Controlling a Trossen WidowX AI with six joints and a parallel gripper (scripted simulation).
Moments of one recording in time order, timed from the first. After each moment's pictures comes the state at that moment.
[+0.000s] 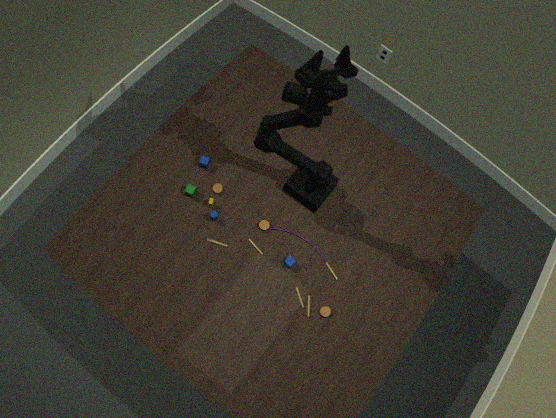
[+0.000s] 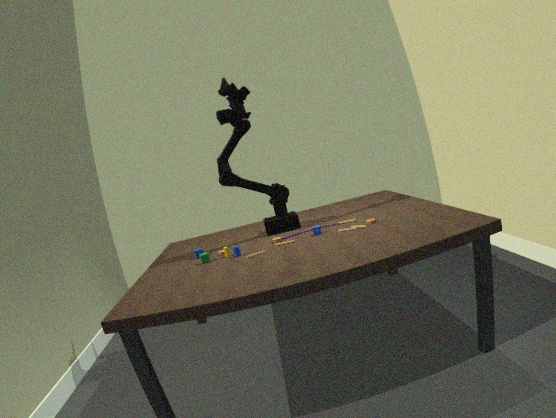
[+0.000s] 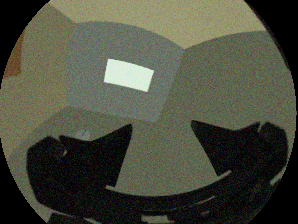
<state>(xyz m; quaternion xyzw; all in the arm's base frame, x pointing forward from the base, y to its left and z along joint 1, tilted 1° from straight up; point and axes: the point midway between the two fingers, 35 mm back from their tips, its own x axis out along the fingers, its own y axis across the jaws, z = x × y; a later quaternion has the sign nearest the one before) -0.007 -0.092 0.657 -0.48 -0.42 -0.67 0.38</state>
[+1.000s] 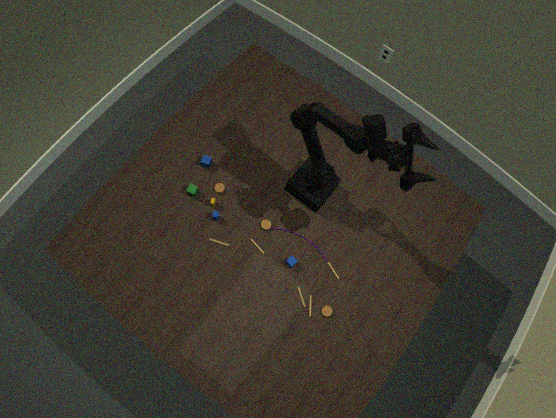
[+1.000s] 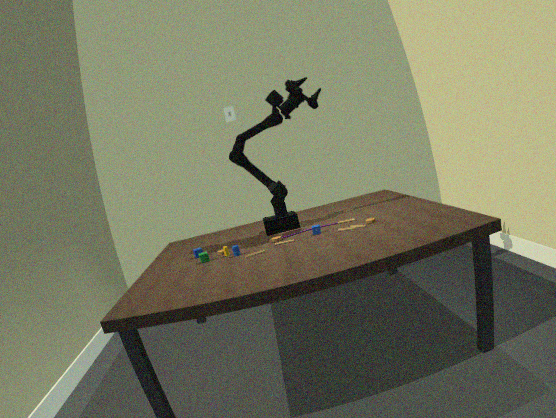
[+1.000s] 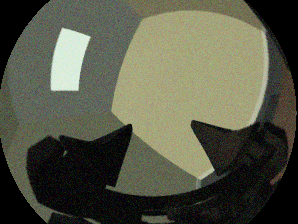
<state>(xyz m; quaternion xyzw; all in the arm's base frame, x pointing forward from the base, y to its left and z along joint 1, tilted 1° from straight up) 0.015 0.257 0.561 -0.53 -0.22 -0.69 -0.44</state>
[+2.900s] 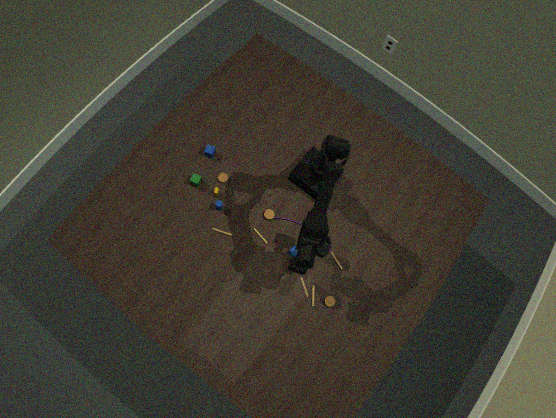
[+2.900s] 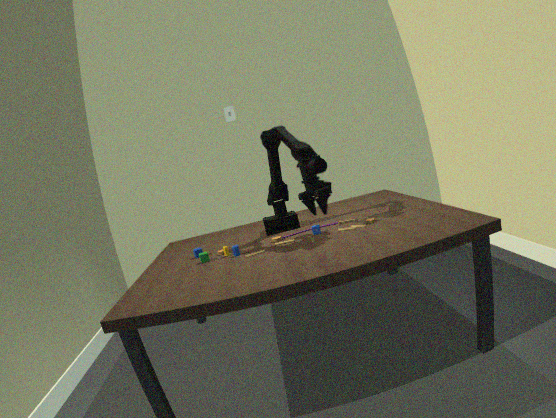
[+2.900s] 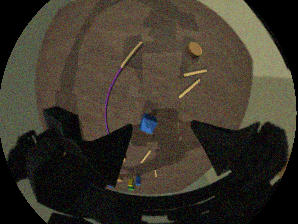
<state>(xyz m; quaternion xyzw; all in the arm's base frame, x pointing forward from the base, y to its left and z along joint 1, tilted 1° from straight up) 0.292 0.141 0.049 0.59 -0.37 -0.57 -0.44</state>
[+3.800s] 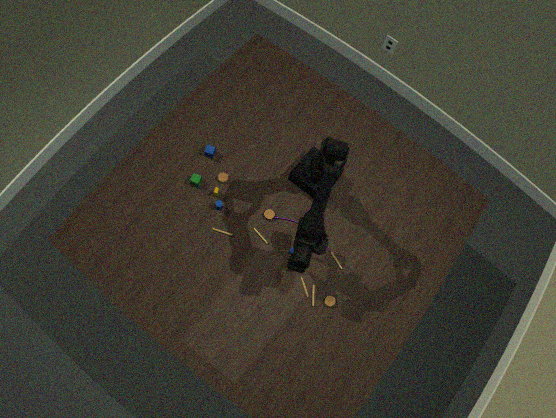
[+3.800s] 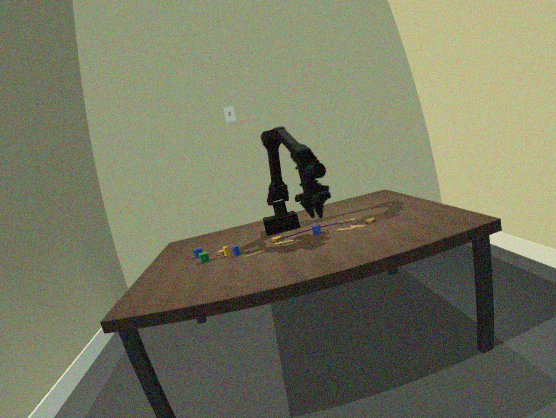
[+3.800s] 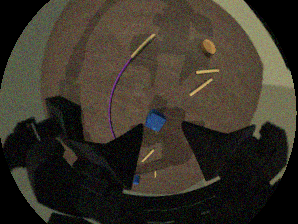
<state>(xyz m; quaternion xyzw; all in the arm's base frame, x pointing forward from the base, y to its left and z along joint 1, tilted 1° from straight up) 0.285 0.128 0.038 0.59 -0.38 -0.59 -0.40</state>
